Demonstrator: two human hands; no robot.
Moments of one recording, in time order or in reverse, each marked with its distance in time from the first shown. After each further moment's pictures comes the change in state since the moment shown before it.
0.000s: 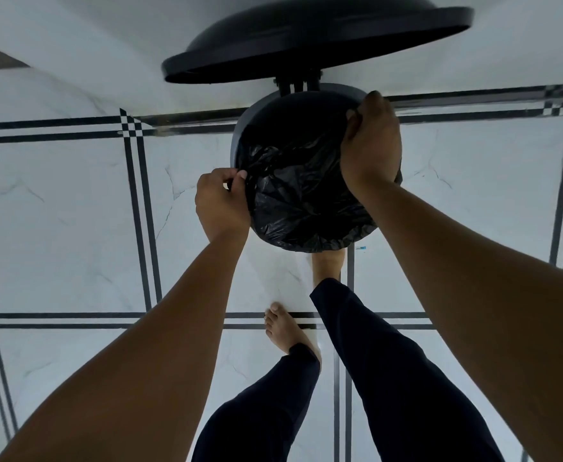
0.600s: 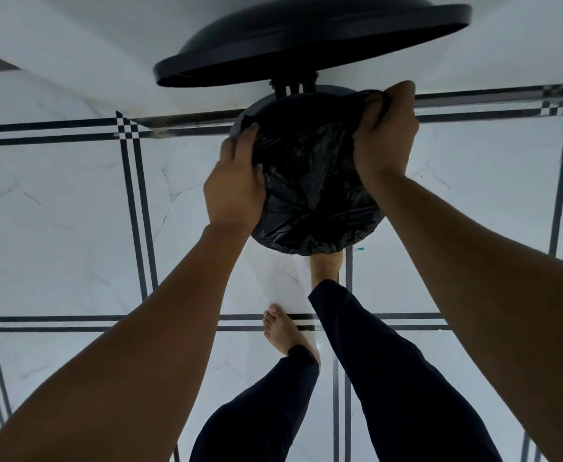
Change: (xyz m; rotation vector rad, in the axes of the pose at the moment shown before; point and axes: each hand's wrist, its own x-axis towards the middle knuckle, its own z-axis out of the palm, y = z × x) left_hand 0.007 0.032 0.002 0.299 -0.190 0.493; right_hand 0.016 0.017 -0.003 0.352 0.118 0.128
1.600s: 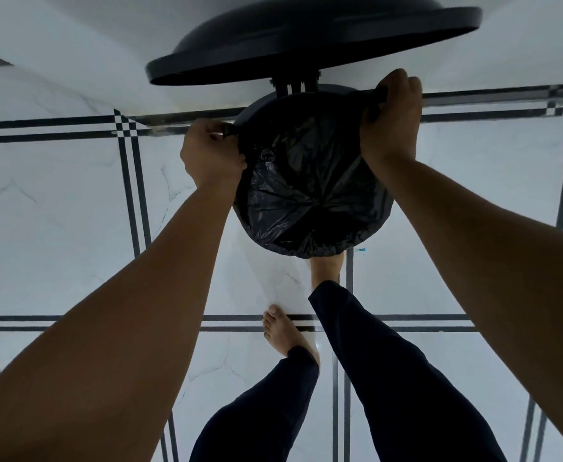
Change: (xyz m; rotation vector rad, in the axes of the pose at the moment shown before) left_hand 0.053 0.000 -0.014 -0.541 0.178 -0.642; right_hand 0.026 0.007 0.002 -0.254 -0.105 -0.100
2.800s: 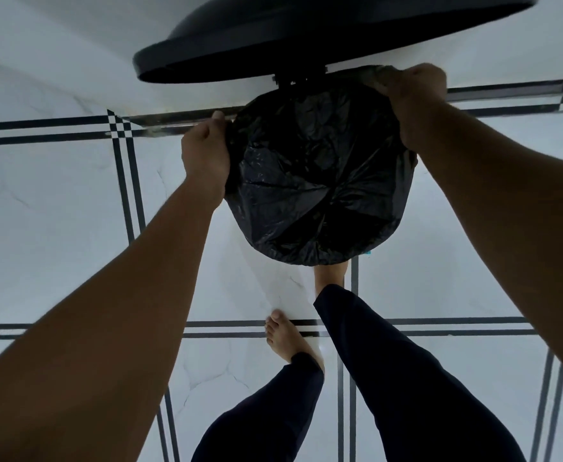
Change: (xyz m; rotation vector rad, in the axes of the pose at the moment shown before) left_hand 0.046 -0.020 0.011 -0.099 -0.212 -0.071; right_hand 0.057 0.004 0.004 0.275 -0.188 0.508
